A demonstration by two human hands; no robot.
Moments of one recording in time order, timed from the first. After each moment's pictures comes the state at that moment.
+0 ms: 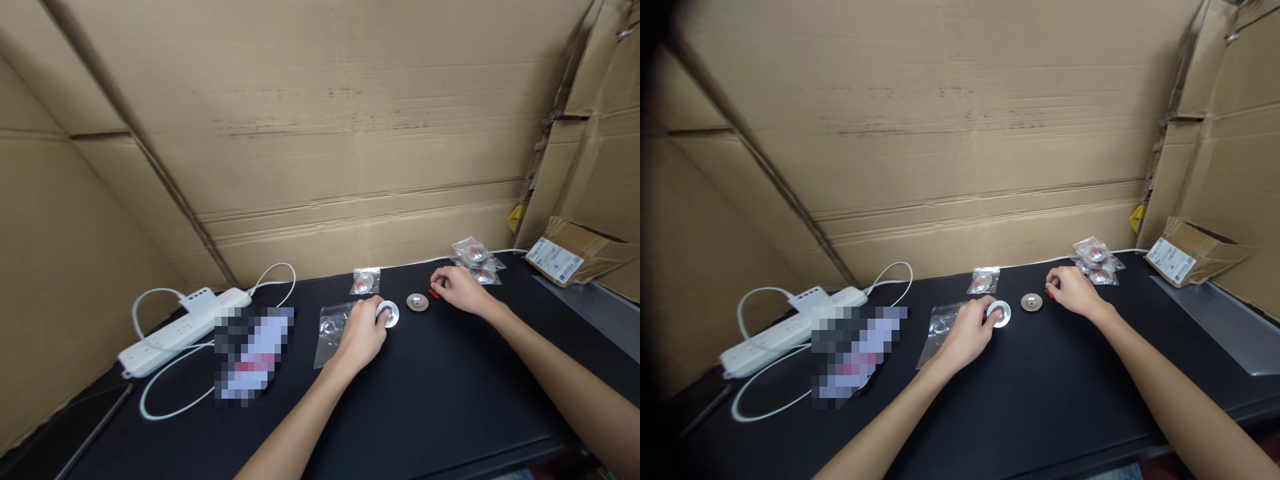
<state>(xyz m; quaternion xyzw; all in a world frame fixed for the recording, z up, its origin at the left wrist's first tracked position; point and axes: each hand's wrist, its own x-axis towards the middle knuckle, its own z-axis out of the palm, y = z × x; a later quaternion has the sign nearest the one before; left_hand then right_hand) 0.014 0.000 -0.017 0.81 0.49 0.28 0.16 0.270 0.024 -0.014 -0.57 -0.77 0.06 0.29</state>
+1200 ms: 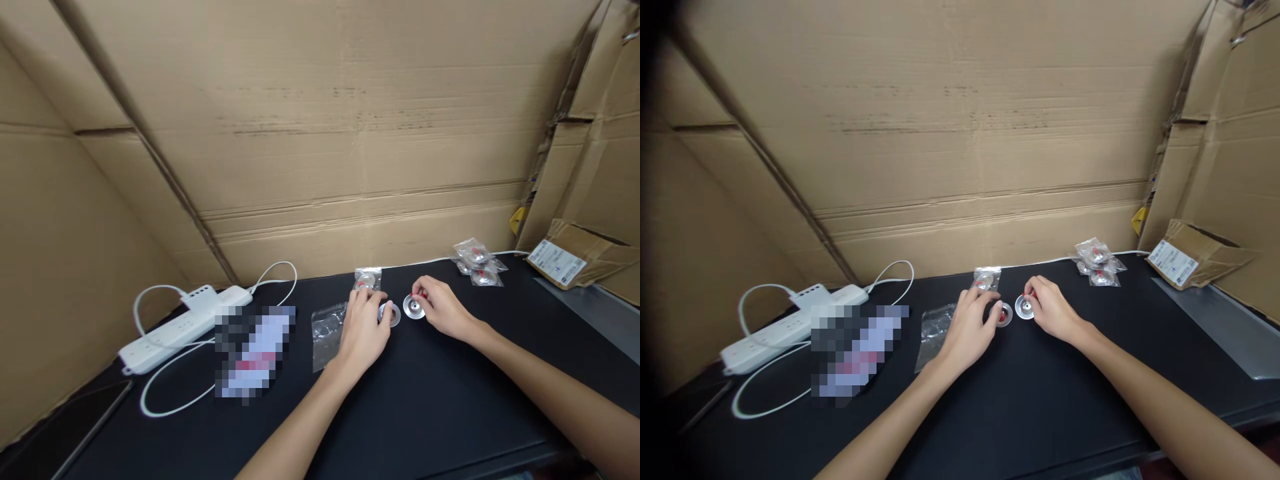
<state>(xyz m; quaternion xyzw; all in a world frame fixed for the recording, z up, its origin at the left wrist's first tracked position) 0.018 -0.005 -0.015 0.80 0.48 0.35 0.04 0.216 -0.001 -0.022 -0.48 -0.78 0.09 0.39</state>
